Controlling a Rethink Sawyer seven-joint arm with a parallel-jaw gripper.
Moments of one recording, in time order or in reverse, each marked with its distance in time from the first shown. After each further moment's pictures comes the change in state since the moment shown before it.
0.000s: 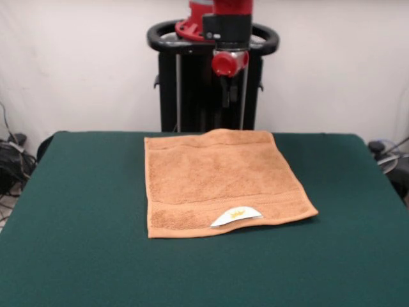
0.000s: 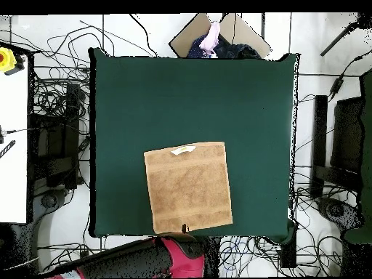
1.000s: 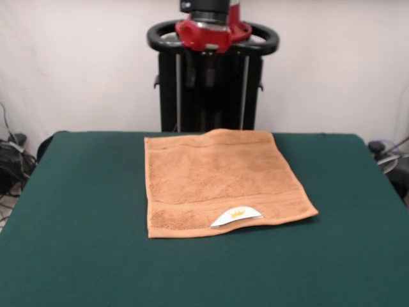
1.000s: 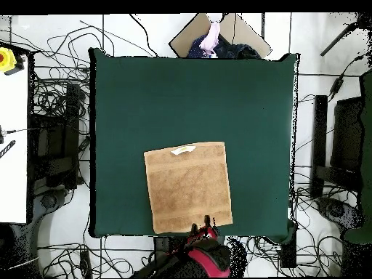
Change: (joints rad) arm -0.213 -0.388 0.064 -0.003 -0.172 0.299 0.365
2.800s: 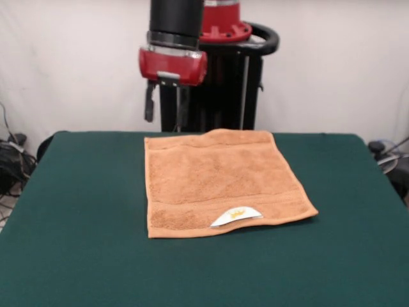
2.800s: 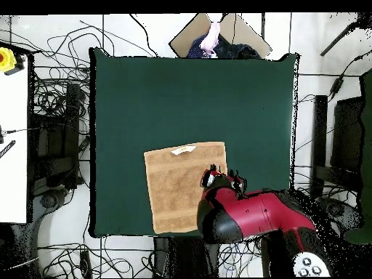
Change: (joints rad) arm -1.002 -0.514 1.132 0.099 0.407 0.805 -0.008
